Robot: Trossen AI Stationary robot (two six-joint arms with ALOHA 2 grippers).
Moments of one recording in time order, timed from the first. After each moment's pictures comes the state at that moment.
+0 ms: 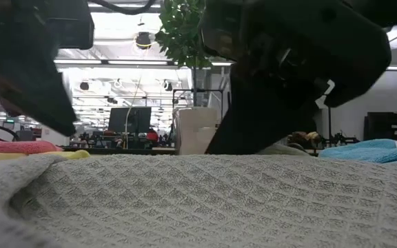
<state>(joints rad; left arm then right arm) -0.65 1.59 0.79 -0.17 -0.46 -1.11 0.52 2.07 1.24 -0.10 0.29 0.47</state>
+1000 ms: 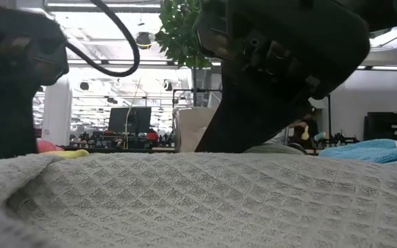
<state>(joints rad) -0.74 1.77 0.92 -0.43 -0.46 -1.80 0.51 2.08 1.24 -0.06 0.29 0.51</state>
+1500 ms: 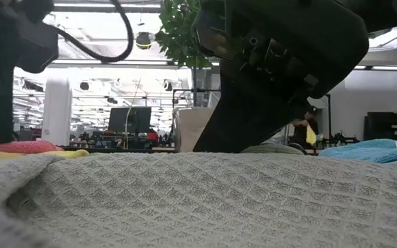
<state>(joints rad) -0.74 1.69 0.94 -0.49 -0.34 -1.84 0.51 2.08 1.24 -0.05 0.30 0.51</state>
